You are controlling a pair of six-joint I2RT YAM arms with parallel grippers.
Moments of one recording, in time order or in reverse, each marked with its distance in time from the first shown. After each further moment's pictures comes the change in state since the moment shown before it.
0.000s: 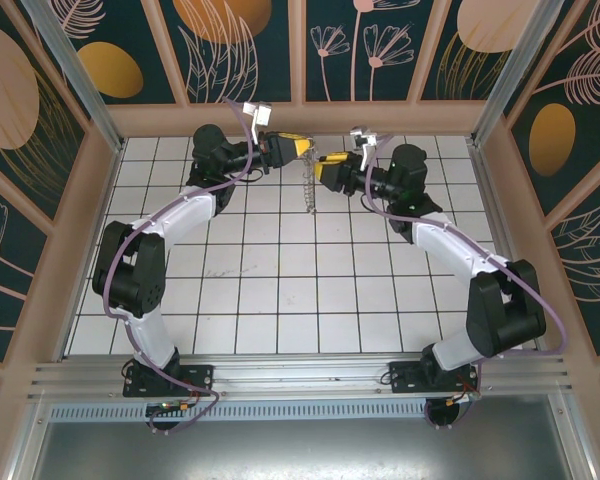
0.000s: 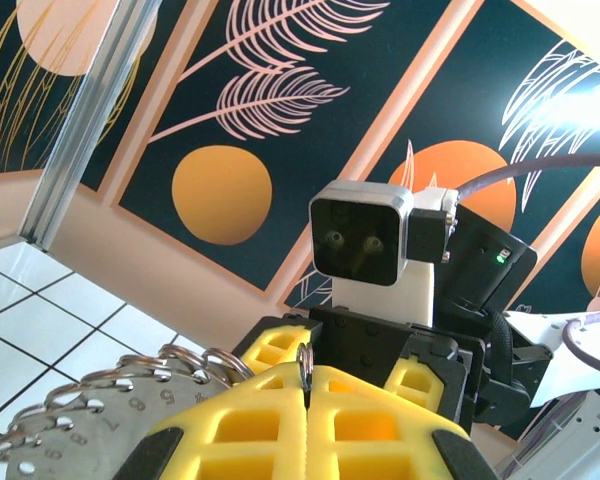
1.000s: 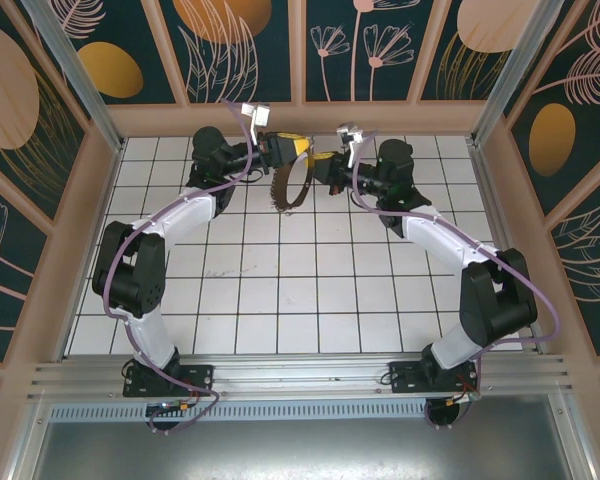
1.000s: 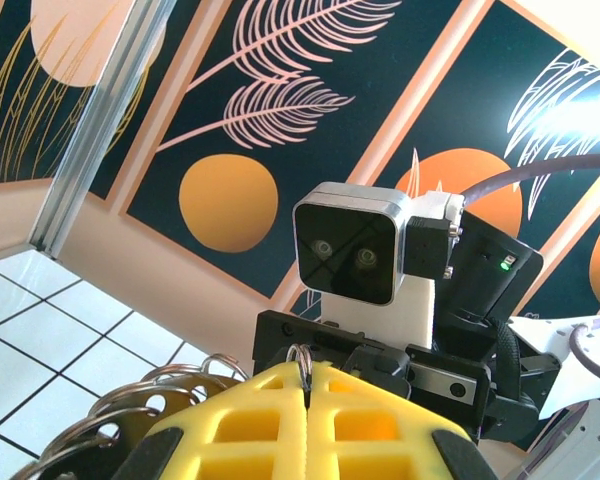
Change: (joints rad) left arm 0.000 -0.002 -0.018 0.028 -0.023 -0.005; right arm 0.056 0.068 0.068 -0.030 0.023 -0.048
